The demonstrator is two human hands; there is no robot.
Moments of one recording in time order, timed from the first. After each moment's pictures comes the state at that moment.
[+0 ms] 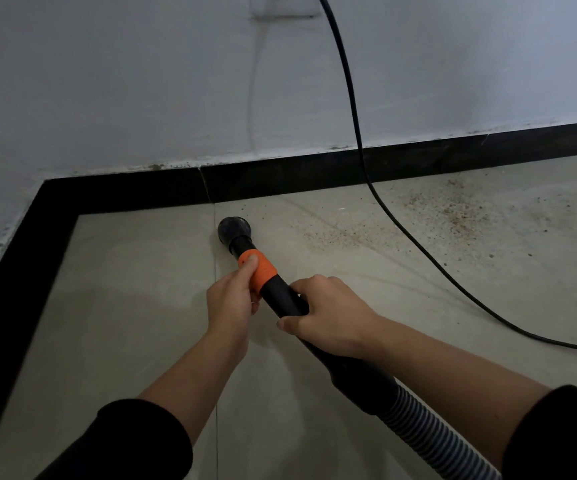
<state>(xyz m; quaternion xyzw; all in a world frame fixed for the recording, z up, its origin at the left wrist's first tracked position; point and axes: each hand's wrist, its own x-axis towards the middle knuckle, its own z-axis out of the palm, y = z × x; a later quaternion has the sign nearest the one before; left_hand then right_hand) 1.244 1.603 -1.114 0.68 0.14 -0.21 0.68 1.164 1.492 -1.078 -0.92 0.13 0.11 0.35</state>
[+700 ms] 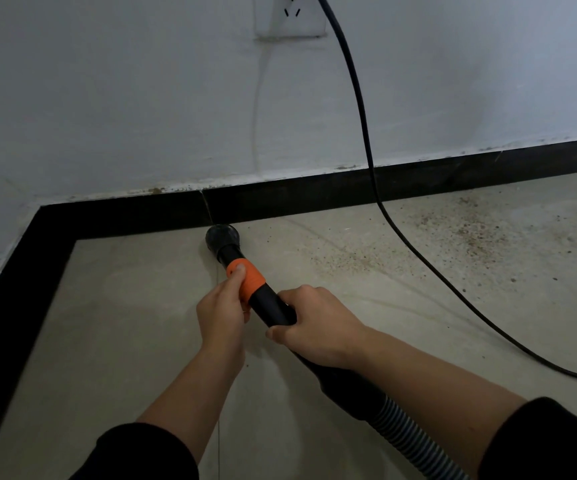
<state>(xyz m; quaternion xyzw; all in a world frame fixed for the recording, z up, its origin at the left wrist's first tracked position) 1.285 1.597 -1.129 0.66 0.17 -0.16 0.71 1.209 1.490 -1.093 -0.91 0.12 0.10 0.38</state>
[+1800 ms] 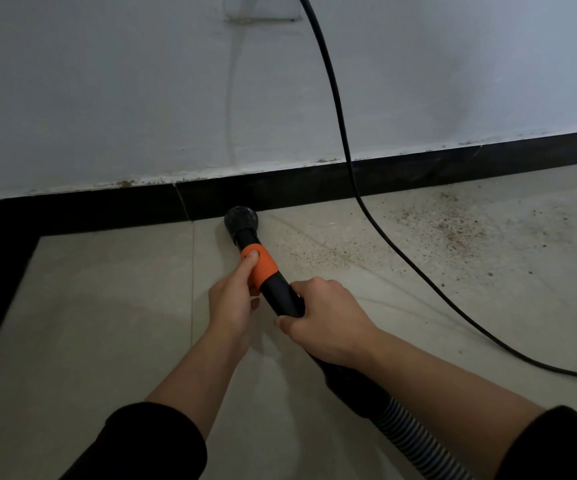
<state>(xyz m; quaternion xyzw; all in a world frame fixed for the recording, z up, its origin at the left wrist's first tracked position) 1.285 1.557 -1.141 0.66 0.13 -0.24 0.70 1.190 1.461 -1.095 -0.93 0.18 0.06 0.32</state>
